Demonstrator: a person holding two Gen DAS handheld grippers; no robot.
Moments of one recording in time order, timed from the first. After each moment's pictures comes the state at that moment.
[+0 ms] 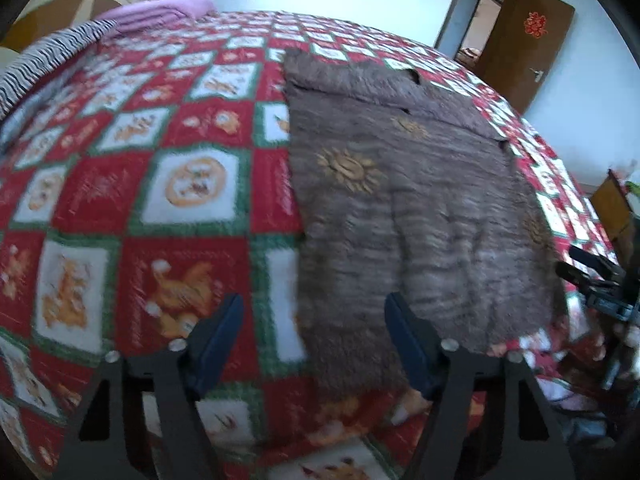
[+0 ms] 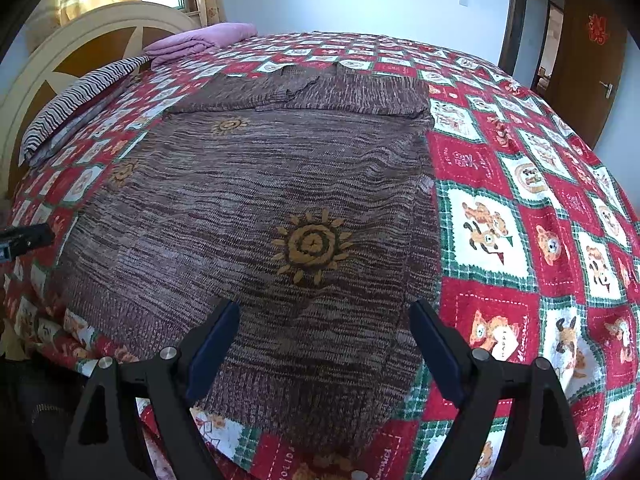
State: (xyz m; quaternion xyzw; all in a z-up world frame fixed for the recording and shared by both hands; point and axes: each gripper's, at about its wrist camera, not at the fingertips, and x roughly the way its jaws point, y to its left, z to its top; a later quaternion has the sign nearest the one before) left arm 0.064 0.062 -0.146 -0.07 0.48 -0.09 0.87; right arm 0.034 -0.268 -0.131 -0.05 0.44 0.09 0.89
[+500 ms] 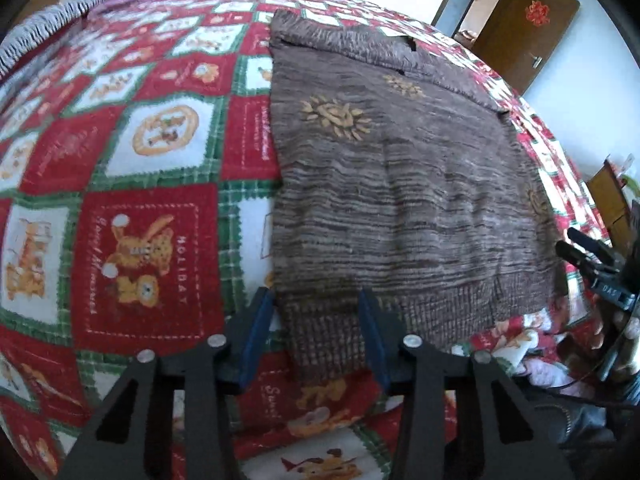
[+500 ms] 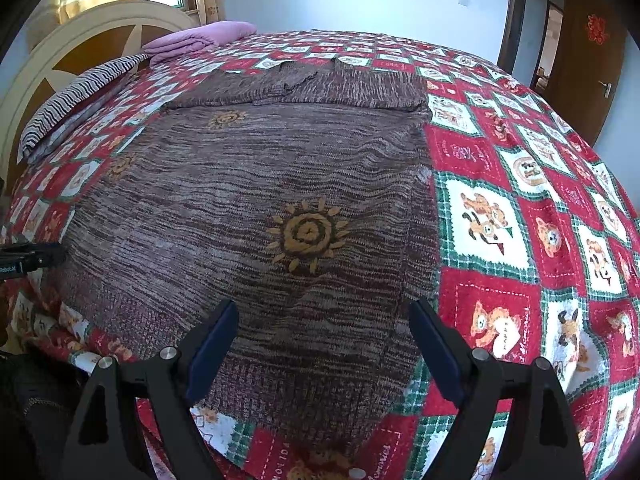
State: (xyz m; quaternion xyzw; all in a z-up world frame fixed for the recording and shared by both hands) left arm 0.062 0.051 -0.167 -0.07 0.51 -0.09 0.85; right arm 0.030 -0.271 -0.138 -0.05 0.44 0.09 0.89
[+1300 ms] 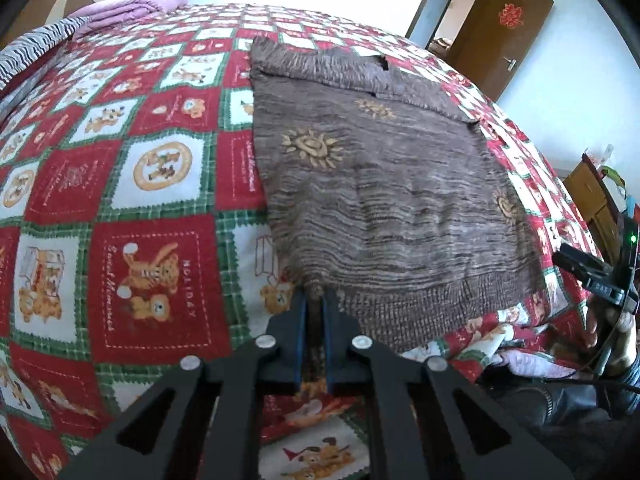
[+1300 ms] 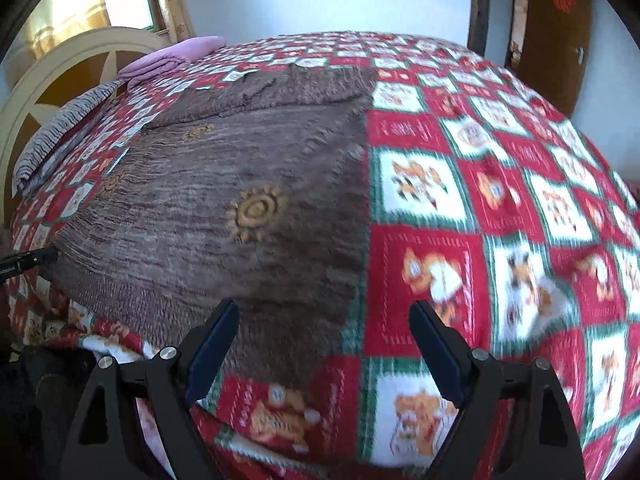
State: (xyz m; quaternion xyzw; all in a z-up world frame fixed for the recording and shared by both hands) left arm 0.051 0.063 -0.150 -0.08 0.49 -0.14 0.86; right arm -0.004 -0.323 -0.125 0.01 0.45 0.06 0.89
